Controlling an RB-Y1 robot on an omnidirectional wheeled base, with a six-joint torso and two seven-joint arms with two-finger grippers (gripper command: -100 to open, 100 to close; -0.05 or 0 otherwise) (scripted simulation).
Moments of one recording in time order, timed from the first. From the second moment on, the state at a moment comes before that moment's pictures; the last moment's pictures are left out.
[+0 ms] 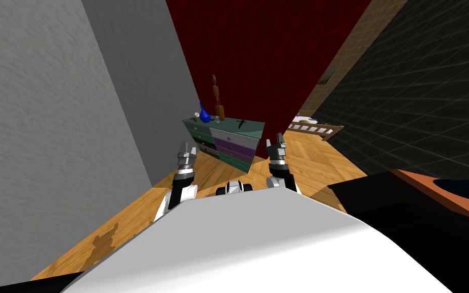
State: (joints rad) left arm 0.44 0.13 0.01 -2.13 -0.11 -0.43 0.13; right arm 0.53 -0.05 0.06 -2.29 -0.08 -0.40 0.00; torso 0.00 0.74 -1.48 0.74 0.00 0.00
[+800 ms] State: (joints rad) left arm 0.38 0.13 -0.03 -1.95 -0.13 -0.45 0.10; right arm 0.53 -0.05 0.06 -2.29 -0.08 -0.40 0.00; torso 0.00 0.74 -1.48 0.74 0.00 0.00
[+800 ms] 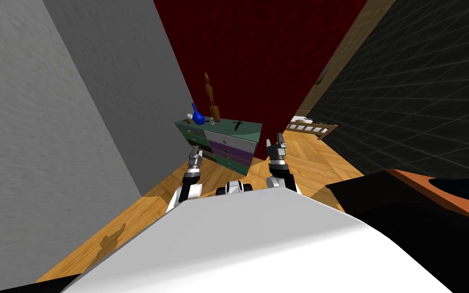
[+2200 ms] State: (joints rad) left arm 0.27 0.13 -0.08 -1.65 -0.16 -0.48 0.04; right arm 0.53 -0.05 0.06 -2.29 -0.08 -0.40 0.00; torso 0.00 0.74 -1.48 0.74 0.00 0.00
